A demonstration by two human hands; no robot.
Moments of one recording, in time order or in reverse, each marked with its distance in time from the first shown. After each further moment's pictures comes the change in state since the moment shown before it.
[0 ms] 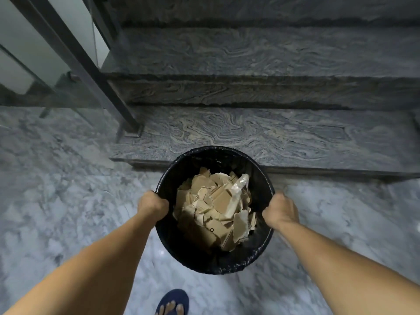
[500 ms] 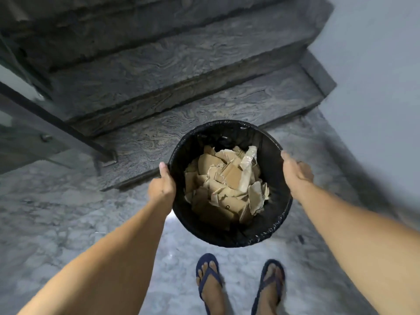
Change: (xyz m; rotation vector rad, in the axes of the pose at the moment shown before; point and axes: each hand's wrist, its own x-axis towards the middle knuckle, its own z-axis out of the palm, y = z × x) left_hand -0.125 0.051 -0.114 -0.300 -0.193 0.133; right_hand -0.170 0.016 -0.114 0.788 0.307 0.663
